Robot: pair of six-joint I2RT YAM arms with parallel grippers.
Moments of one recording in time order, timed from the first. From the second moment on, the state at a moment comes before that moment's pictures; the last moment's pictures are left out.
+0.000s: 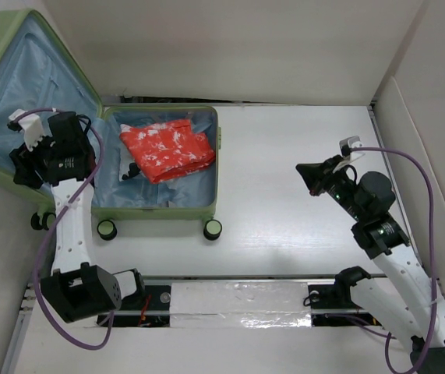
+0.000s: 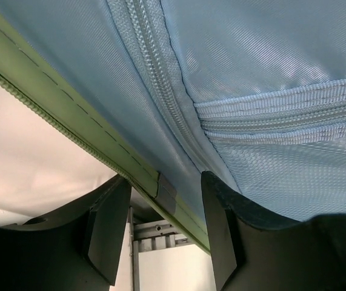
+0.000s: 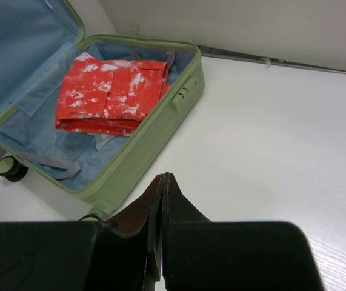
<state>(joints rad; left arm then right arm) 0.24 1.21 1.27 -0.54 -1.21 -0.18 0.36 0.69 0.72 -0.02 -0.24 0.26</state>
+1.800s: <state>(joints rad) -0.05 0.62 1.05 -0.58 -0.42 -0.14 0.52 0.92 0.83 -0.09 -0.11 0.24</state>
